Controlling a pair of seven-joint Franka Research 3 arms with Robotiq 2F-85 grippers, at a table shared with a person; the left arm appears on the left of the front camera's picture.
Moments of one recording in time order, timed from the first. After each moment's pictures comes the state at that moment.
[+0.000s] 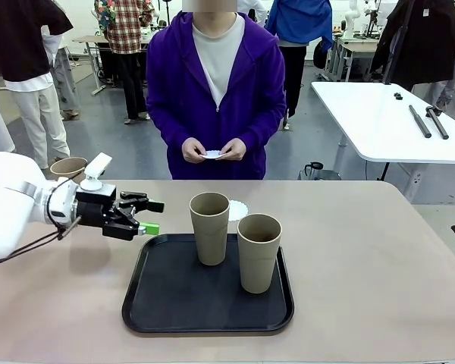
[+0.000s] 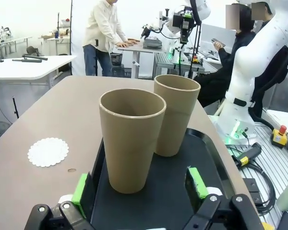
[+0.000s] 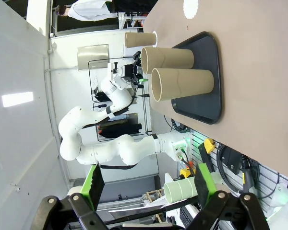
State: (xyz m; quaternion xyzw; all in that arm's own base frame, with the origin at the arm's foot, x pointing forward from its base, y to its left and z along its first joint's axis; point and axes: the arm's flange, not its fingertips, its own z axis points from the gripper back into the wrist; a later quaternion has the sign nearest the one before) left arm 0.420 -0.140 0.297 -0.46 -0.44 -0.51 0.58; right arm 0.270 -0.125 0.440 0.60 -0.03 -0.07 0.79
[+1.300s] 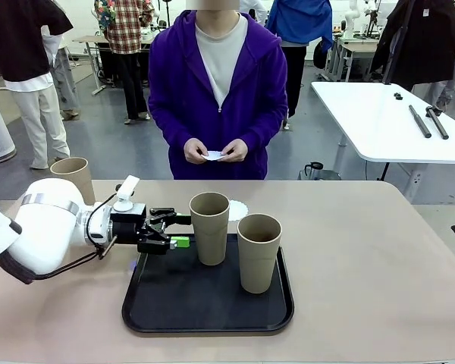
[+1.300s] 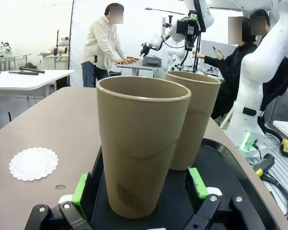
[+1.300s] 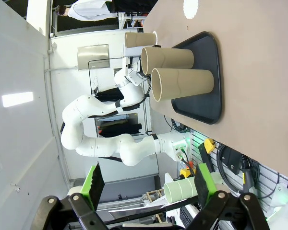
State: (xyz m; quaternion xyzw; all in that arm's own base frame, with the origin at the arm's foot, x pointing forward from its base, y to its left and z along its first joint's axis) left arm 0.433 -0.198 0.236 -0.49 -0.46 -0.49 0.55; right arm 0.270 -0.125 0.440 0.60 -0.03 -0.07 0.79
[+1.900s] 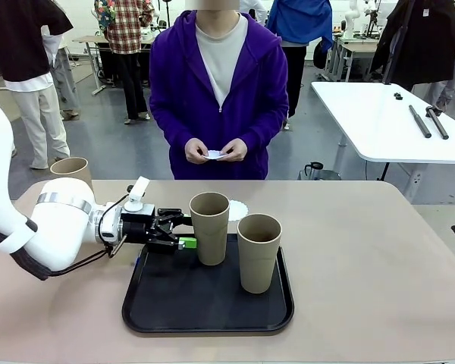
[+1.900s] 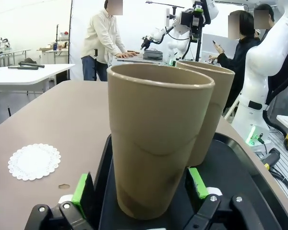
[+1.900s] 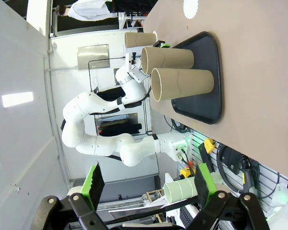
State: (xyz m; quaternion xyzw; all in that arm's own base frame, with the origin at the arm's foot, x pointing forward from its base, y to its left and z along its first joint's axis) left arm 0.447 -0.211 0.225 -0.48 -0.45 -0.50 0.56; right arm 0.270 -0.125 0.440 0.60 -0.03 -0.07 0.79
